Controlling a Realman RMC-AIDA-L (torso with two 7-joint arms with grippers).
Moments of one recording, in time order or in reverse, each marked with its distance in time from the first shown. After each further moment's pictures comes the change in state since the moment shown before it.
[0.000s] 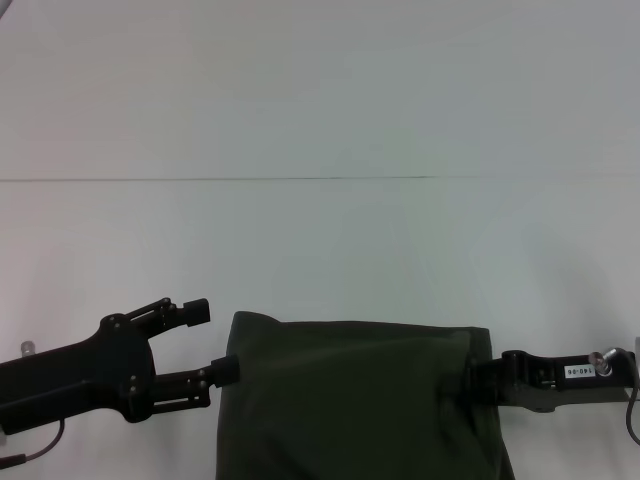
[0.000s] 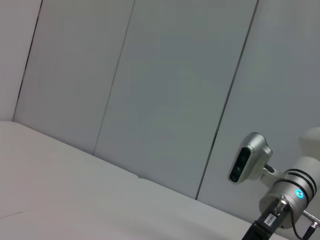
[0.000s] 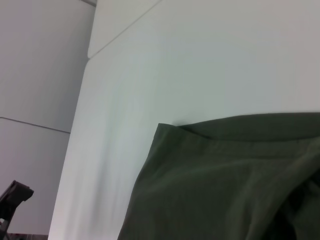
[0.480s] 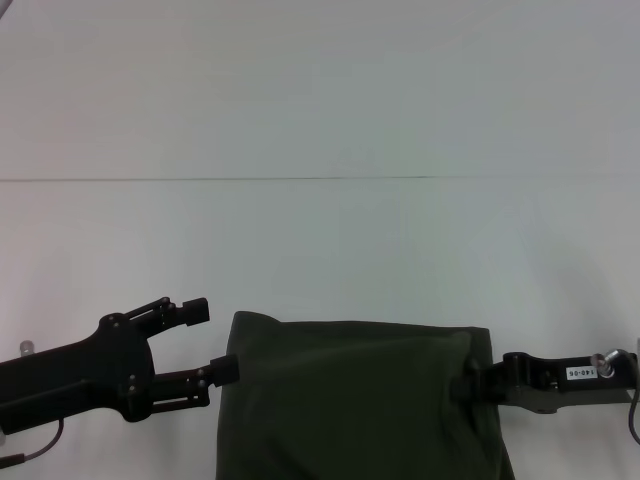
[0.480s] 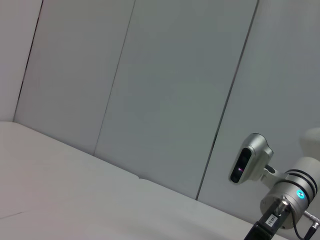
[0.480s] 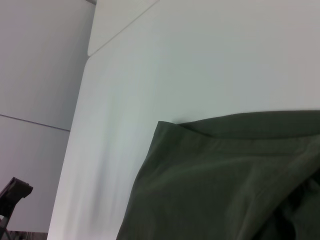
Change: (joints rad) left arm 0.000 0.000 -0.003 0.001 0.000 0.002 0.000; right arm -0.002 -0.002 -0.003 -0.001 0.000 -0.005 -0.003
